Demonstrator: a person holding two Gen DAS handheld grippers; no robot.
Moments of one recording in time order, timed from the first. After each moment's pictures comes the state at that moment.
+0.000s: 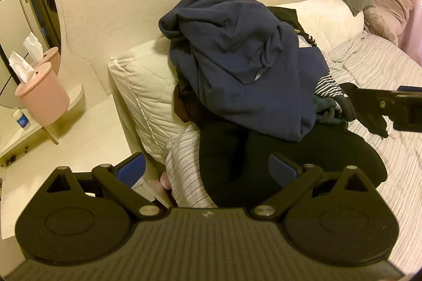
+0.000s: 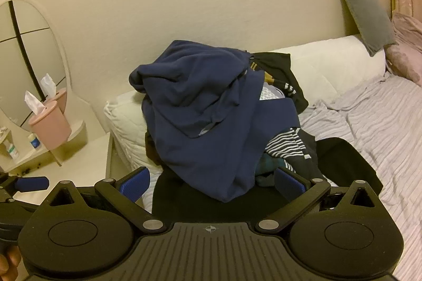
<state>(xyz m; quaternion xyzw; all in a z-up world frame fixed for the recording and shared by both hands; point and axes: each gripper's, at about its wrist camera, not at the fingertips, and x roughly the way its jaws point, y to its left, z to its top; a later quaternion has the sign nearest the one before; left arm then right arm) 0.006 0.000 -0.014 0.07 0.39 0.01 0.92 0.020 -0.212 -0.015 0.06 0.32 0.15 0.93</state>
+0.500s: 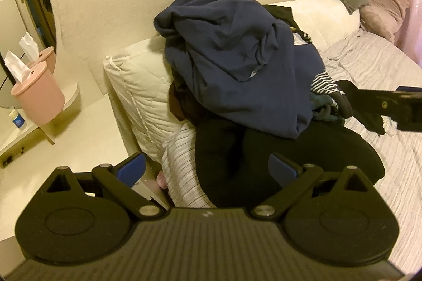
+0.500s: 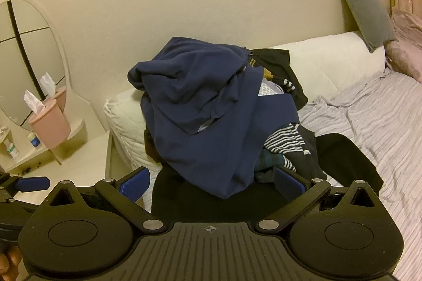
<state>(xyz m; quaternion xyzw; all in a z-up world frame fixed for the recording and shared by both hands) 0.006 -0.002 -0.017 0.07 0.39 -0.01 0.92 0.017 -0.218 -0.015 0.07 0.33 0.15 0.93</state>
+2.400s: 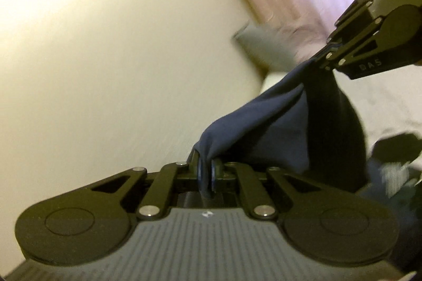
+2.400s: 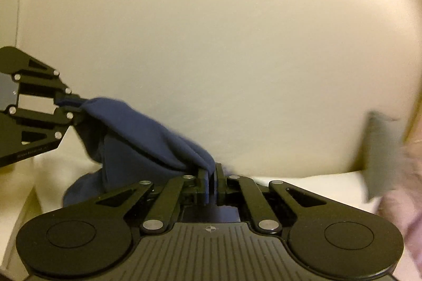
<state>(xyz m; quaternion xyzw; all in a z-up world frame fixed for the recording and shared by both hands) 0.253 -0.014 0.061 0.31 0.04 -0.26 0.91 0.257 -0.217 0.056 -0.13 0.16 0.13 0.97</state>
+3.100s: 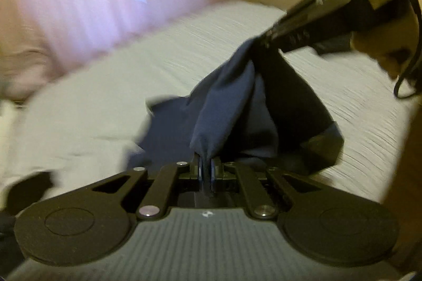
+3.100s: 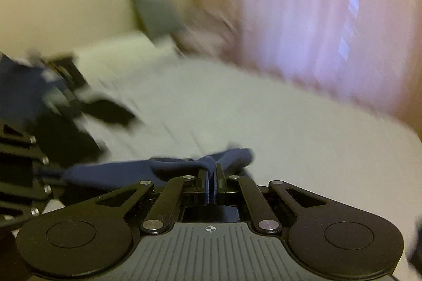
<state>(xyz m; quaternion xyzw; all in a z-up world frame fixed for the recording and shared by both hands) -0.248 -0.271 -0.124 0.34 0.18 -0.70 0.60 -0.373 -0.532 -0.060 0.06 0.34 -0.28 0.90</state>
